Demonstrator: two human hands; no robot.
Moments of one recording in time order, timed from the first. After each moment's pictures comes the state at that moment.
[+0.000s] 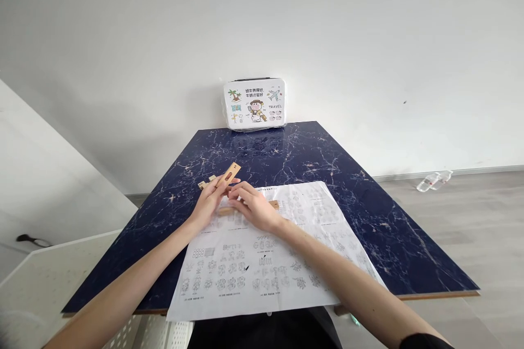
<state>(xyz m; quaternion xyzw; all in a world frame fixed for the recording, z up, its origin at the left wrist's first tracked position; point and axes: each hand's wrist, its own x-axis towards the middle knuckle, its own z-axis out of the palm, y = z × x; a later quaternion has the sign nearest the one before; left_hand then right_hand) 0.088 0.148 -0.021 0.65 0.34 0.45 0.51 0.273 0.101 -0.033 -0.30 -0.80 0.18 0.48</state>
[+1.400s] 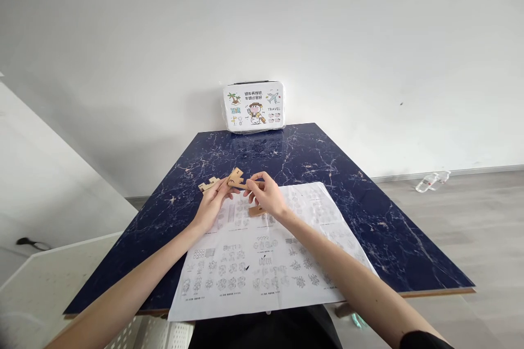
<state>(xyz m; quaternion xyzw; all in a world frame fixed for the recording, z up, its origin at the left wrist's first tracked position) 0.093 0.149 -0.032 0.65 0.35 0.47 0.48 0.291 0.113 -0.021 -0.41 -0.53 0.48 0.56</state>
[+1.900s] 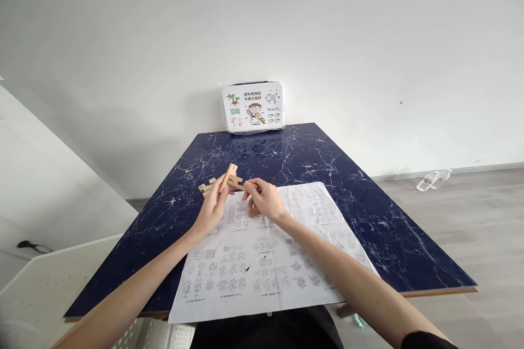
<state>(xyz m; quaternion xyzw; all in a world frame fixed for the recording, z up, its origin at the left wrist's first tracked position) 0.089 0.136 -0.025 0.75 0.36 0.44 0.33 0.285 0.113 -0.029 -0.43 -0.58 0.43 0.54</state>
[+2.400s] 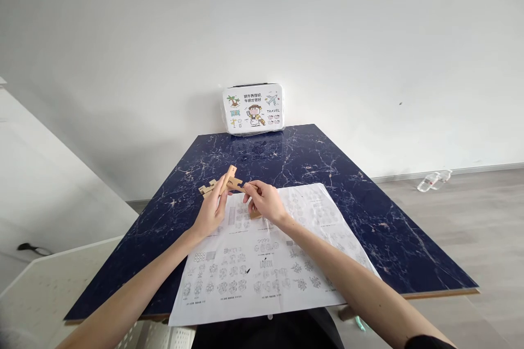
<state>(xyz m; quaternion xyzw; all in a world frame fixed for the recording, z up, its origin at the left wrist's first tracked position) 0.078 0.146 -0.035 0.82 0.31 0.43 0.23 0.285 0.109 -0.024 -0.43 -0.58 0.44 0.53</state>
